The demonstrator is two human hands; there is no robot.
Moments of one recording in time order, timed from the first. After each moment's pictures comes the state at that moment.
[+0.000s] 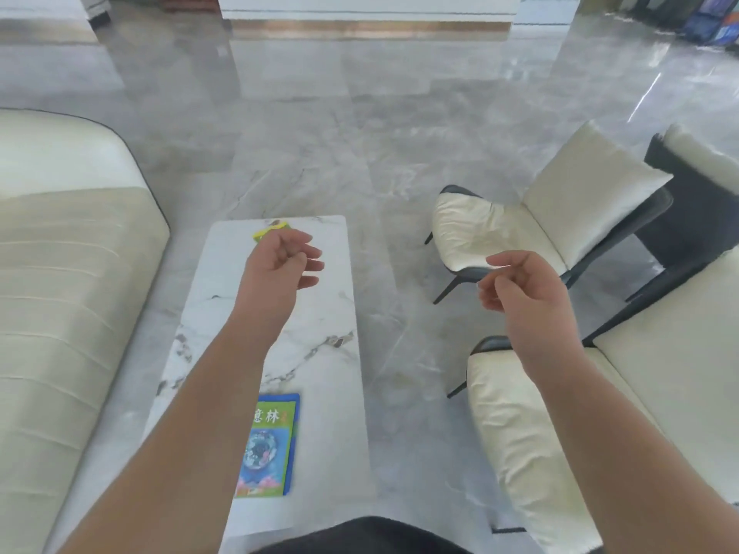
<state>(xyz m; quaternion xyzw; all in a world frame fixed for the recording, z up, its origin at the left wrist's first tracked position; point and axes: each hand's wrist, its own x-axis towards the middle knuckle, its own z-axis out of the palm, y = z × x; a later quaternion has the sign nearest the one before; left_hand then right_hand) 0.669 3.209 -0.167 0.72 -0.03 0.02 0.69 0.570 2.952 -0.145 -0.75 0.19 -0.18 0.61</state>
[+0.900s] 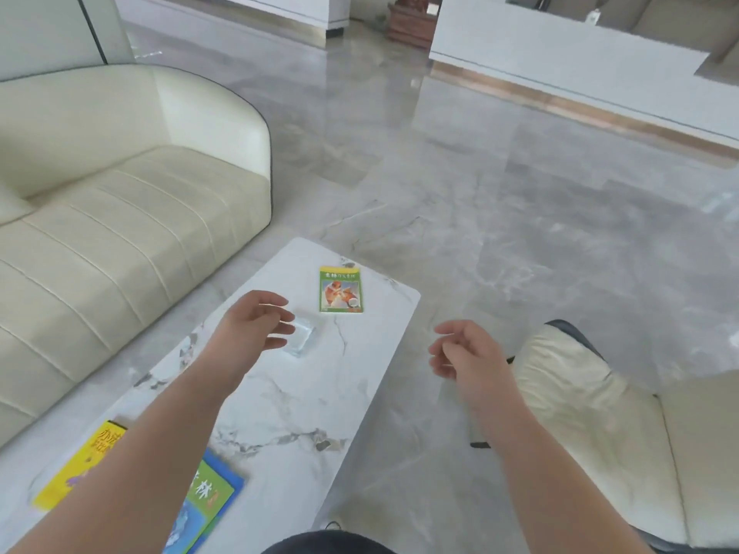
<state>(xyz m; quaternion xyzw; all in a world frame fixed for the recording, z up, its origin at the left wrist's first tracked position) 0.906 3.185 -0.223 0.68 0.25 0.09 0.68 0.967 2.911 -0.190 -0.78 0.01 0.11 0.61</state>
